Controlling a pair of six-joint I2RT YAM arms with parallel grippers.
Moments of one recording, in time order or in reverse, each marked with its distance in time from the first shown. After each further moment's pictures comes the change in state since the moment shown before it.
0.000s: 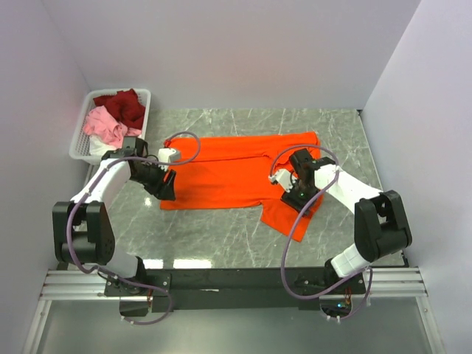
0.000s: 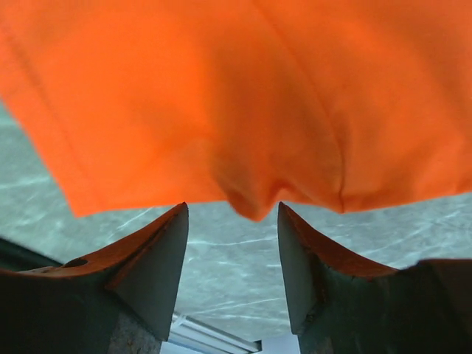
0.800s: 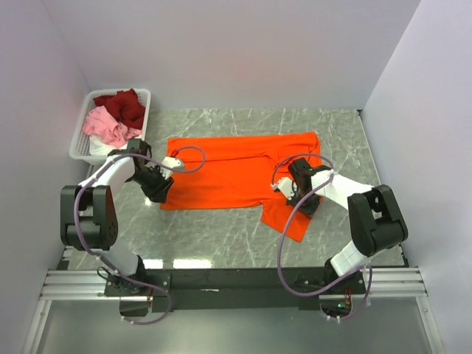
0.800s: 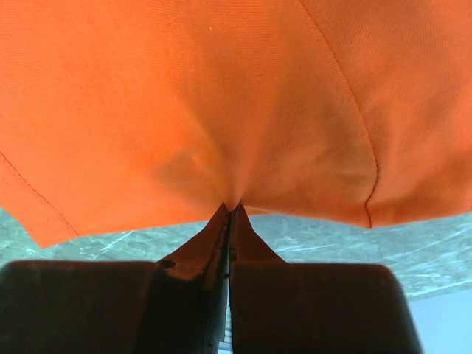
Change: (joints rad) left arm 0.006 0.122 0.003 0.013 -0.154 0.293; right arm 0.001 0.049 -0.112 0.116 0.093 0.047
